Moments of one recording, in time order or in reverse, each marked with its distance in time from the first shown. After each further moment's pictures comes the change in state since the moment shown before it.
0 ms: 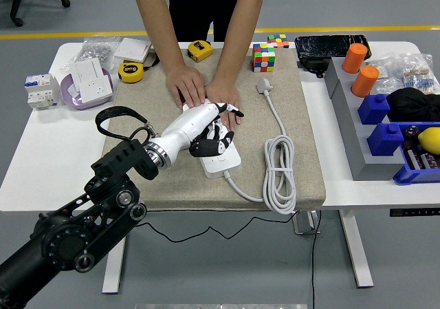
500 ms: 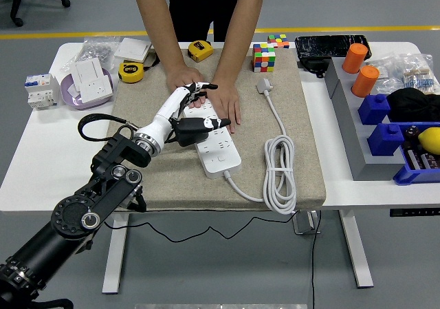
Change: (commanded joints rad) left arm -0.072 -0.055 -0.088 0.328 -0.331 0.052 -0.079; right arm -0.004 -0.003 -0.011 0.000 -0.001 0.002 -0.001
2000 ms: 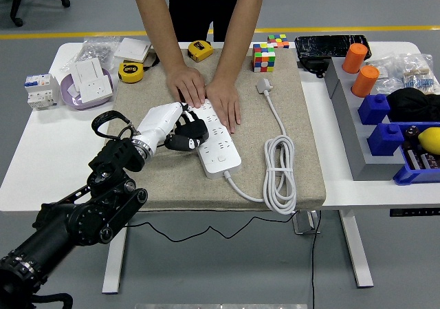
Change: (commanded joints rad) left arm -0.027 0.000 0.053 0.120 0.615 0.078 0.066; right arm 0.008 -0.003 0.009 0.000 -0.001 -0.002 0.002
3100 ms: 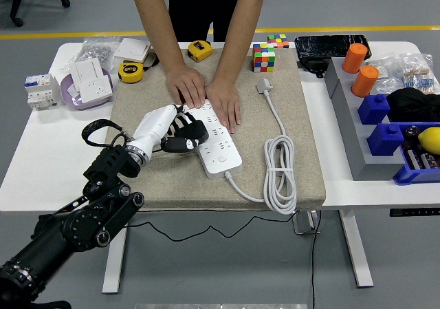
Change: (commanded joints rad) left arm 0.037 0.000 -0.029 0.004 -0.092 0.053 -0.065; right arm -0.010 -0.001 -0.005 0.000 0.004 0.000 0.000
